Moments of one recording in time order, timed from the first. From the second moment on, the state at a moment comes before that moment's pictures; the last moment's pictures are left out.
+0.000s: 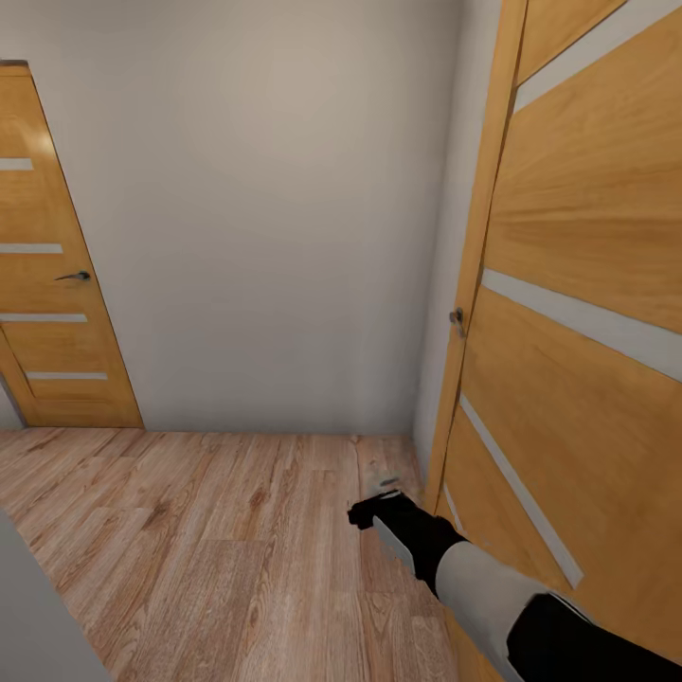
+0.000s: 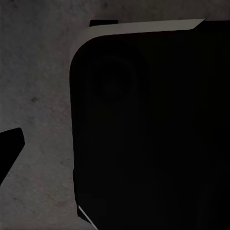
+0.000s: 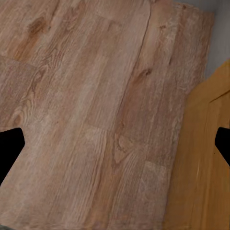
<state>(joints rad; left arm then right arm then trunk) 0.00 0.00 0.01 -0.07 0.00 -0.01 0.00 -0.85 0.17 0.67 -0.35 -0.44 0.38 -0.19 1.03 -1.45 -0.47</state>
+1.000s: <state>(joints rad) 0.00 0.00 0.01 -0.07 0.00 -0.01 0.00 -0.50 0.09 0.67 0.03 -0.42 0.01 0.00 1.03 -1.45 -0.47</state>
